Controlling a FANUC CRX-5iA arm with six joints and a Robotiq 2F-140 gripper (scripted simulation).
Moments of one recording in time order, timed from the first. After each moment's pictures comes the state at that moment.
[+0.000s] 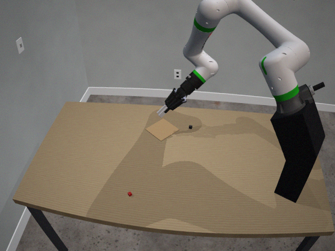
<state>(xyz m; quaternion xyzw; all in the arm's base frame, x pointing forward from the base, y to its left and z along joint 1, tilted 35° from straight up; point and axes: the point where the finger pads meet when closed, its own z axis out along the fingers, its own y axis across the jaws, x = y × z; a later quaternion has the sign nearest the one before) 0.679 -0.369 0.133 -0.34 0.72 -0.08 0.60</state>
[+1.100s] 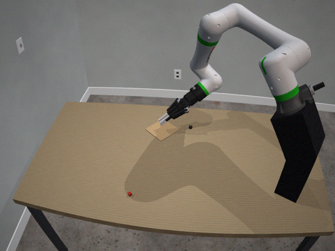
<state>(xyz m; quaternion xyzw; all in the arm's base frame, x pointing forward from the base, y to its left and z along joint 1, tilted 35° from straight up) 0.703 -0.383 0.084 -0.34 0.68 -0.05 0.65</state>
